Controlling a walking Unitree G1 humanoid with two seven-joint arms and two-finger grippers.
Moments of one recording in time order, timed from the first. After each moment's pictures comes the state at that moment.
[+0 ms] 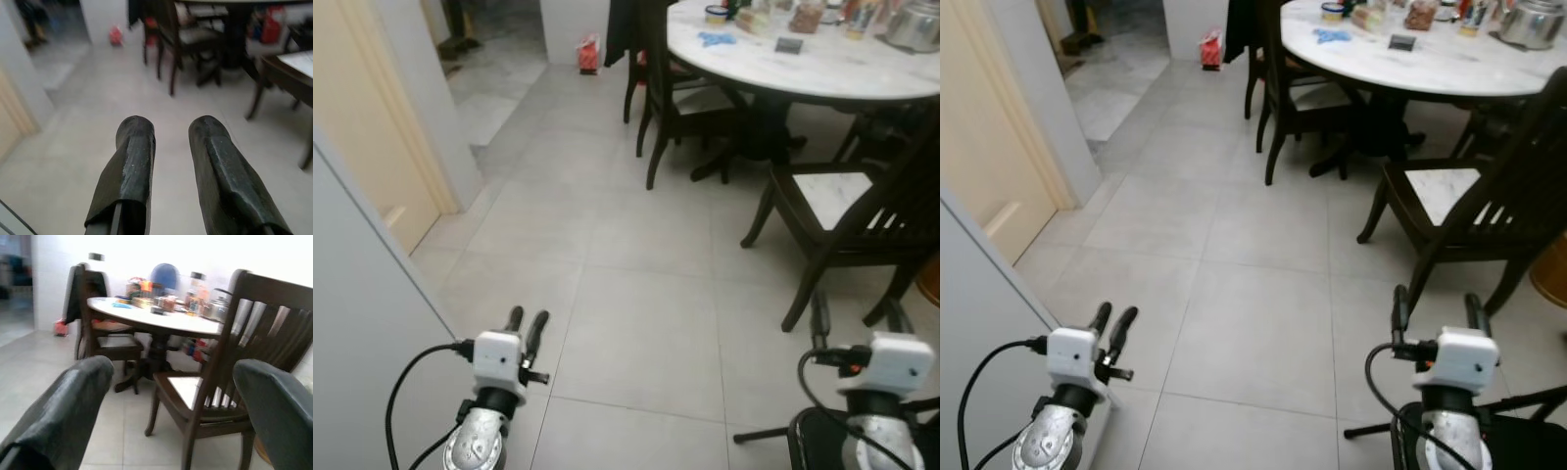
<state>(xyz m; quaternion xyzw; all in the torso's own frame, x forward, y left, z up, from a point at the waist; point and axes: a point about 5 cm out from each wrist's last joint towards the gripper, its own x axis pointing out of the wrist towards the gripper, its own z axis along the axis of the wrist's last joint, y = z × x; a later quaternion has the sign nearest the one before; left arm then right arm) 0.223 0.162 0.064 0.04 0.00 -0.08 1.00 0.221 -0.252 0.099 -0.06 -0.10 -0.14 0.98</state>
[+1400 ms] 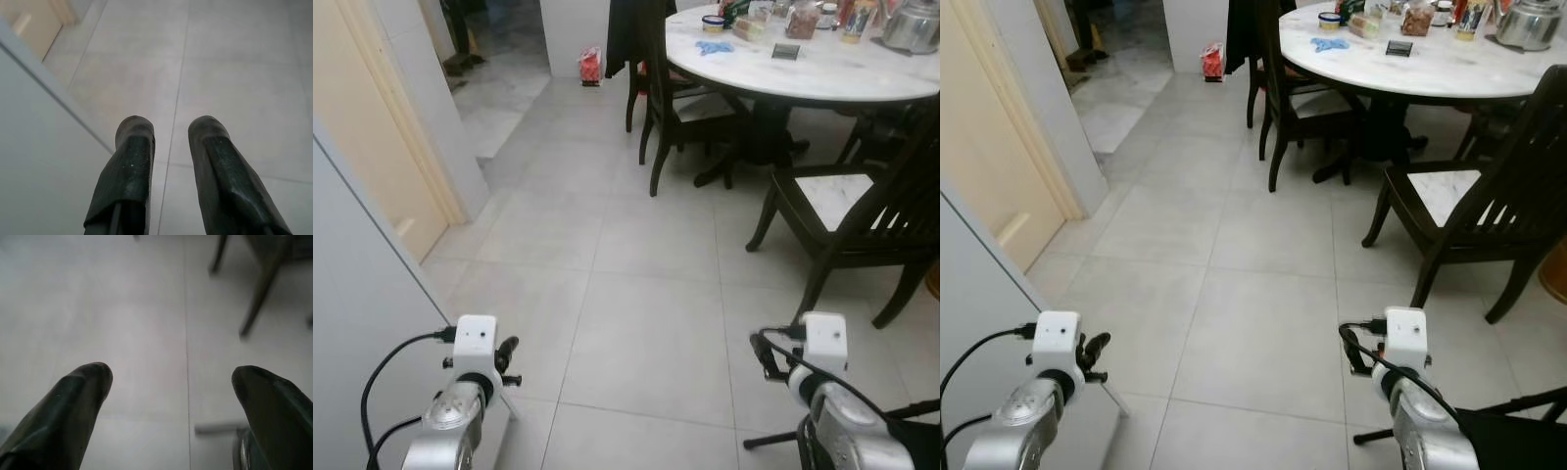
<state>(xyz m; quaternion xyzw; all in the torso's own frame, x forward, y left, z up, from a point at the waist) 0.257 0.218 0.040 0.03 0.23 0.03 0.97 0.238 -0.237 0.001 0.03 0.32 -0.05 0.95</state>
